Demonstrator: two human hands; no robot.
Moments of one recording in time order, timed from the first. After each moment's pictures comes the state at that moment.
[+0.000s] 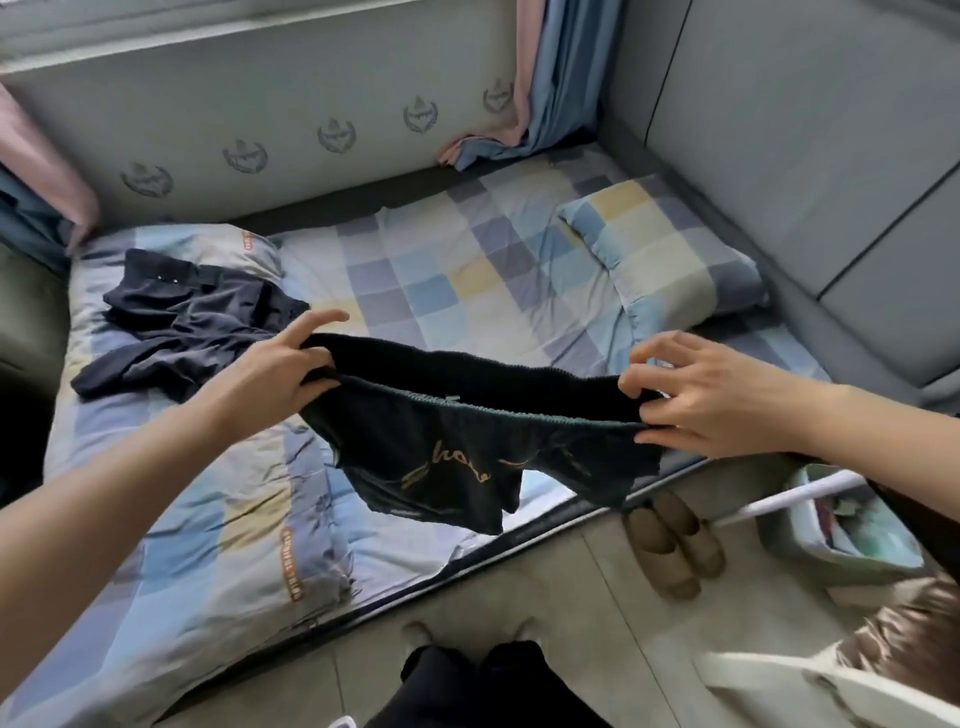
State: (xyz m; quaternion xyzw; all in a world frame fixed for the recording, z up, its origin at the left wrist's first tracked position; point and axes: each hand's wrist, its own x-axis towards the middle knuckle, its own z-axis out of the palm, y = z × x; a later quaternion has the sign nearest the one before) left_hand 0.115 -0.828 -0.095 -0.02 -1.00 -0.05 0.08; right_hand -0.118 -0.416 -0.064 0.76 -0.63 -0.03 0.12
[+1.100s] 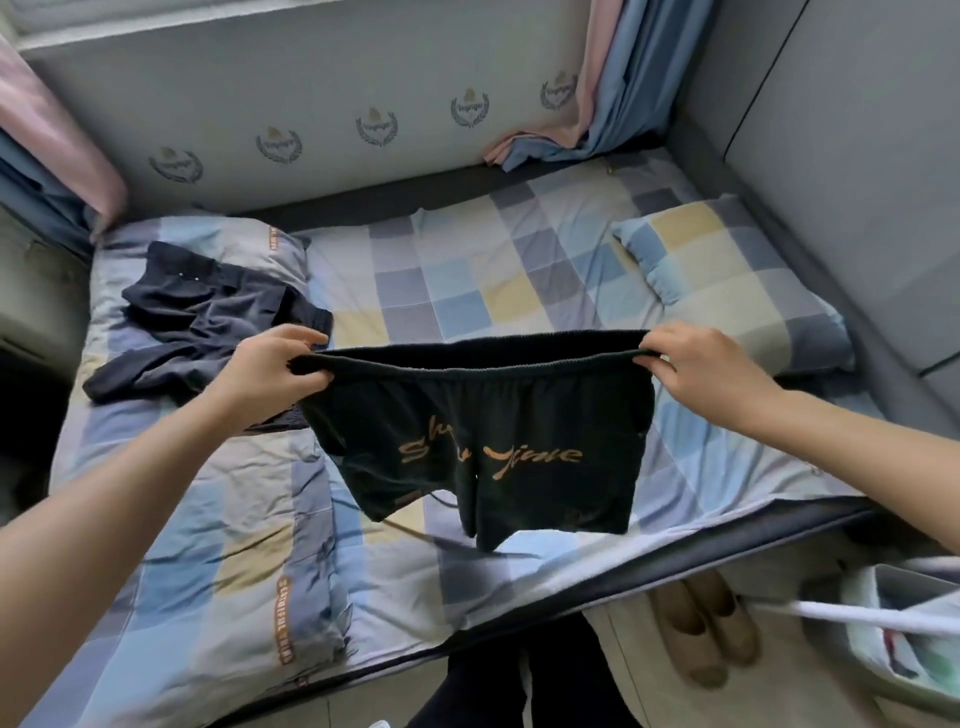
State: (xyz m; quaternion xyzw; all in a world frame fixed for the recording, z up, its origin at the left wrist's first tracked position) left_hand 0.003 -0.936 -0.119 0.28 -0.94 -0.21 0.04; right_hand -0.280 -0.567 -0.116 0.48 -0.86 0.14 -0.03
